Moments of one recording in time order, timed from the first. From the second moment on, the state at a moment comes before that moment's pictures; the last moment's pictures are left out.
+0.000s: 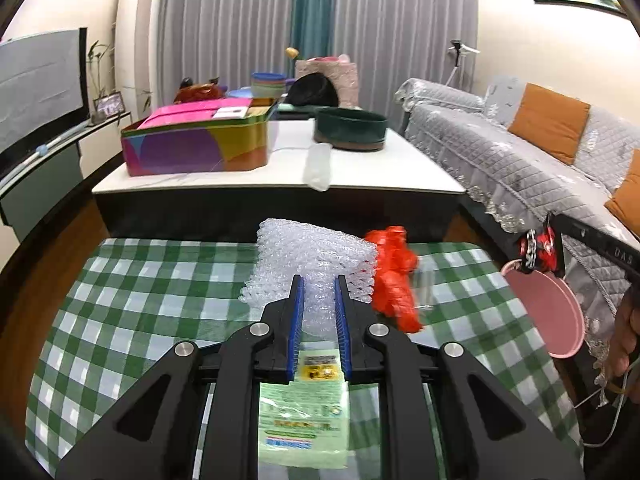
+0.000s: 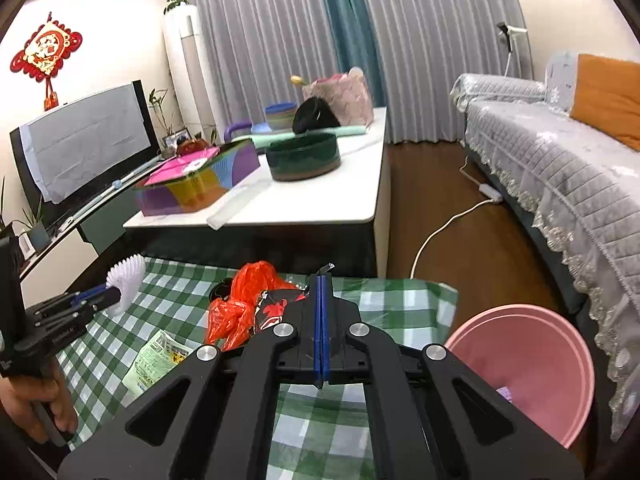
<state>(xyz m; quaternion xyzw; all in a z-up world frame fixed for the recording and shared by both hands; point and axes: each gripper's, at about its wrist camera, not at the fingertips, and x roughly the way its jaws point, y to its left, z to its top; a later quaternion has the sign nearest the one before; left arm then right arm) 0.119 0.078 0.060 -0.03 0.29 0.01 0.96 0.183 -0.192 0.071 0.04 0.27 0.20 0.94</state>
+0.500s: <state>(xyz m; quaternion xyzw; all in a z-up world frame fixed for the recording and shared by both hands) 0.091 0.022 0.076 -0.01 0.26 -0.05 0.97 0.151 -0.275 0.126 0.03 0.24 0.15 0.96</state>
